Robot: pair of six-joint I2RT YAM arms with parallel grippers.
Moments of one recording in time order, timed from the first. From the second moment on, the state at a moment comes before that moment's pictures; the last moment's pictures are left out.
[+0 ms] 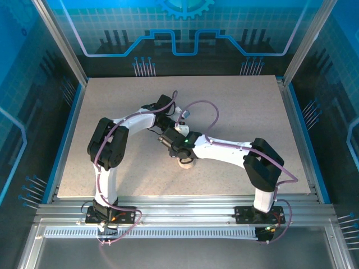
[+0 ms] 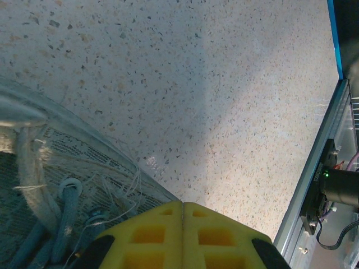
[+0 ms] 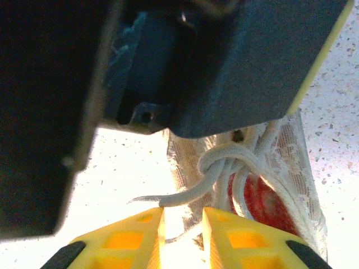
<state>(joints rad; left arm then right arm) -0.43 2.02 1.41 -0.54 0.76 -0.14 0.99 1.82 1.34 -0.67 0.36 0.96</state>
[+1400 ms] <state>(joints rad) -0.41 2.02 1.41 -0.54 0.76 -0.14 0.99 1.84 1.33 -0.70 0.38 0.97</state>
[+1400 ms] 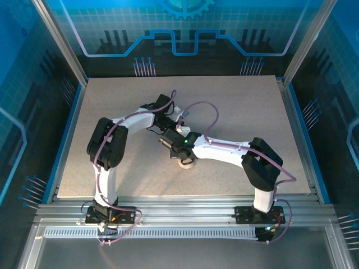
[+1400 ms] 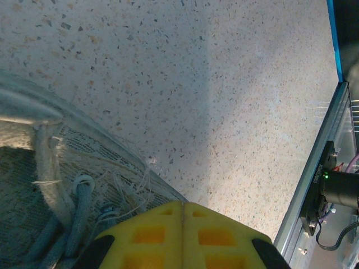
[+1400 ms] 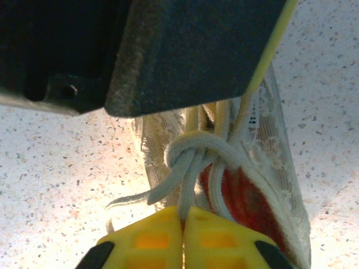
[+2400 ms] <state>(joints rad) -0.41 1.86 1.23 -0.38 0.68 -0.22 0.74 1.77 1.36 -0.86 0.11 0.37</state>
